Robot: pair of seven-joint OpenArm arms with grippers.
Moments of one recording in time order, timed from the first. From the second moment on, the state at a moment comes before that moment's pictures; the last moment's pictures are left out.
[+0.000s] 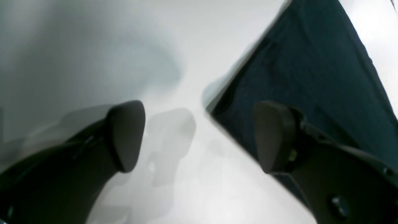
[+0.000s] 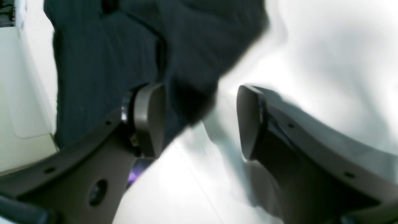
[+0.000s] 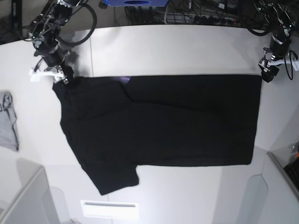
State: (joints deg) left arm 22.3 -9.8 -48.8 92.5 -47.9 -7.5 42.6; right arm -13.3 -6.3 39.9 91.4 43.8 4.5 -51.0
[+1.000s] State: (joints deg) left arm 12.9 -9.7 -42.3 82.6 -40.5 -7.5 41.7; right arm -12.2 -5.8 39.9 90.4 43.1 4.5 -48.4
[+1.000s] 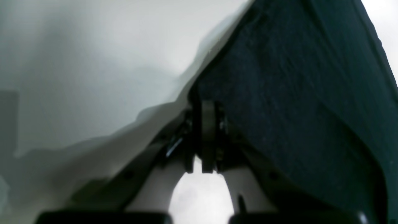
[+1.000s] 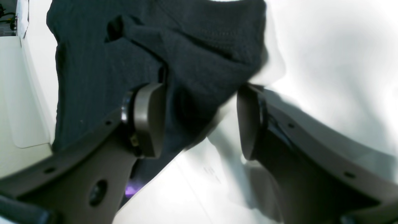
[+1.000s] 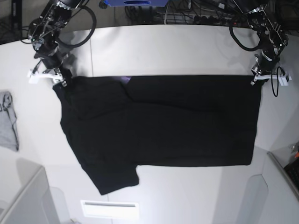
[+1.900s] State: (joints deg) left arm 19.9 -10.5 -42.6 85.2 -41.5 -8.8 41.1; right arm -17.9 -5.0 39.7 90.9 42.8 8.4 -46.0
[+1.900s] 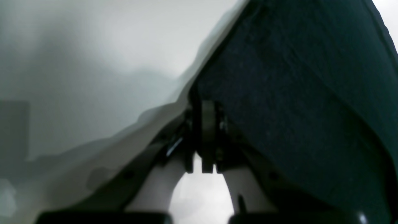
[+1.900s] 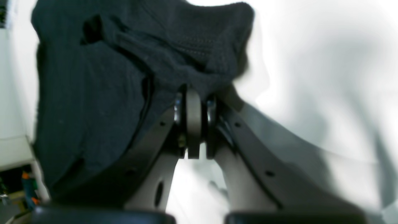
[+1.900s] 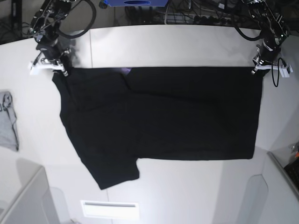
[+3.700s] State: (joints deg) left arm 38.4 -10.8 -42.7 96.2 -40.3 -8.3 42.4; right arm -35.4 -5.1 39.2 99.2 50.2 8.0 -47.5
